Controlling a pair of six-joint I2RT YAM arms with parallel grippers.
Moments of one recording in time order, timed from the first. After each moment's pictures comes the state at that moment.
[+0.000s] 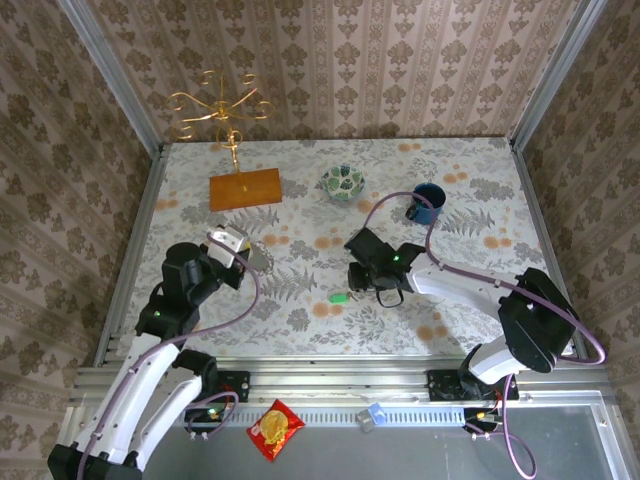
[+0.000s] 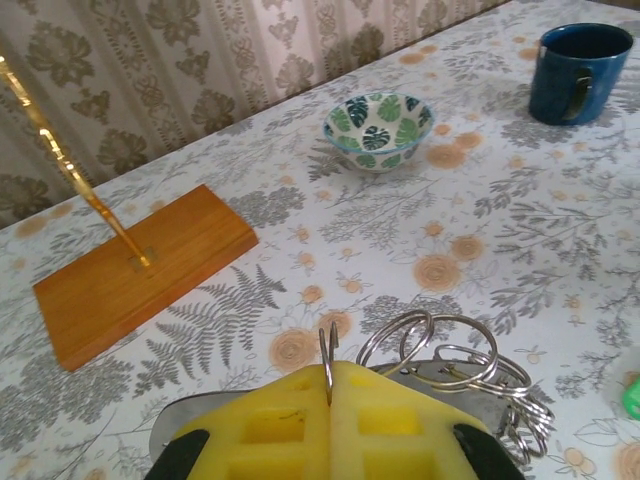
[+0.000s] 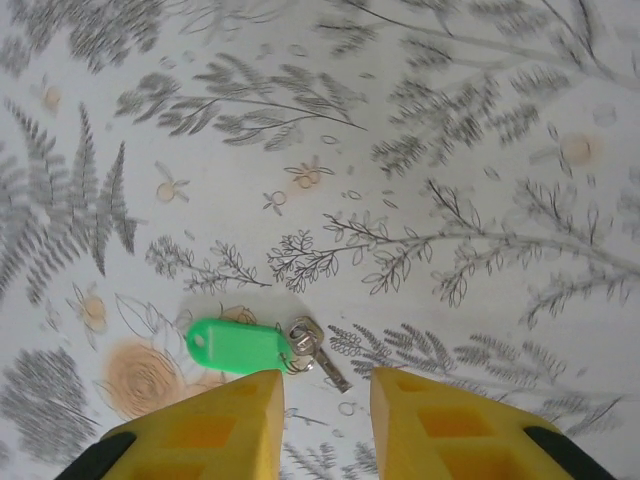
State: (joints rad) left arm -0.36 0.61 0.55 -0.29 0.21 0.23; right arm 0.78 1.49 0.94 -0.56 0.08 0.76
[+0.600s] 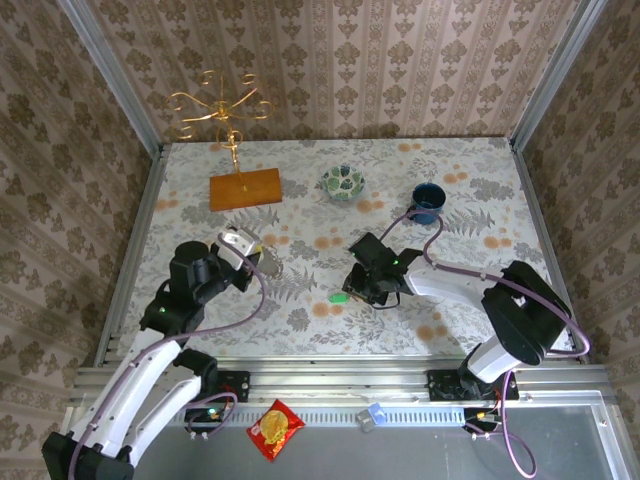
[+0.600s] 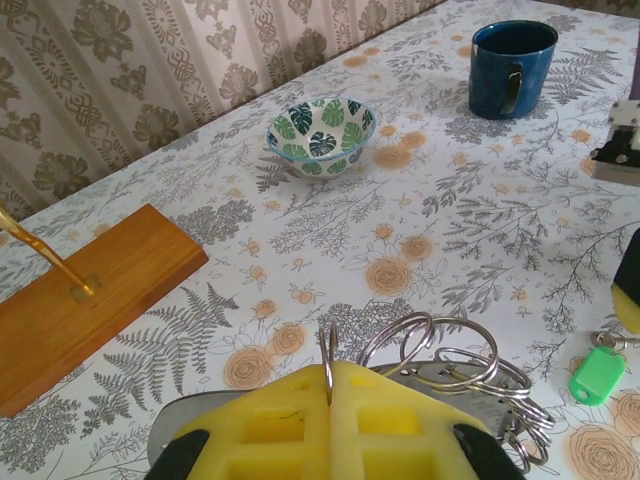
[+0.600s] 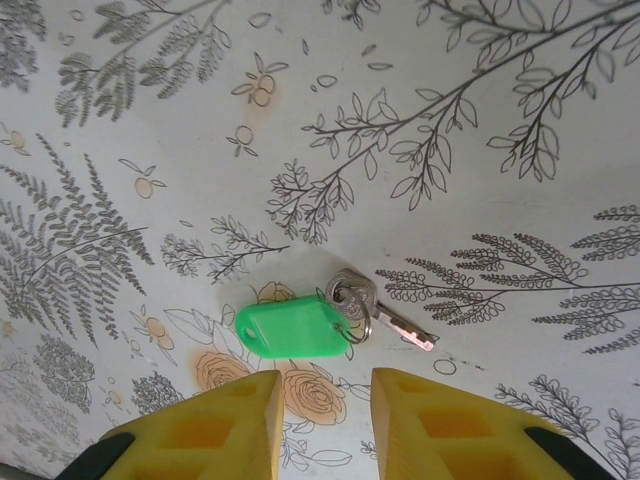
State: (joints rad) left arm -0.43 0.64 0.55 -0.27 0.24 0.25; right arm 0.74 1.56 0.85 -0.41 -0.15 1.18
